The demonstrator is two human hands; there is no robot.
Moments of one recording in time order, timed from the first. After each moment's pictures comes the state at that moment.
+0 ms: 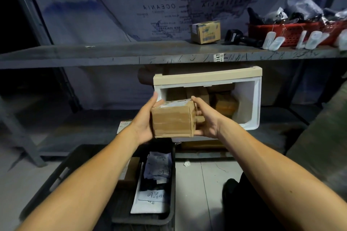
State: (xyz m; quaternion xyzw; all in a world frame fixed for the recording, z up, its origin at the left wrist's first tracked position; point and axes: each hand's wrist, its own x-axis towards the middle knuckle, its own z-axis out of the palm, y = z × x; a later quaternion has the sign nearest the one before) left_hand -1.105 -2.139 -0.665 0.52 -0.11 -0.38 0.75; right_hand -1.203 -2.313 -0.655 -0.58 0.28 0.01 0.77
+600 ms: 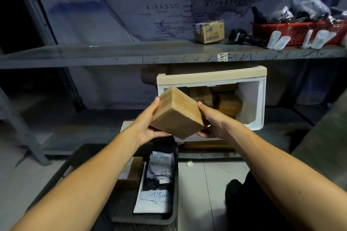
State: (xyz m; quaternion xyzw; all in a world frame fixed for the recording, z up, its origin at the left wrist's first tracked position) left_hand -1.099 -2.131 -0.672 0.57 -0.02 -0.33 0.75; right_hand -1.199 -2.328 -0.669 -0.65 0.30 0.01 0.69
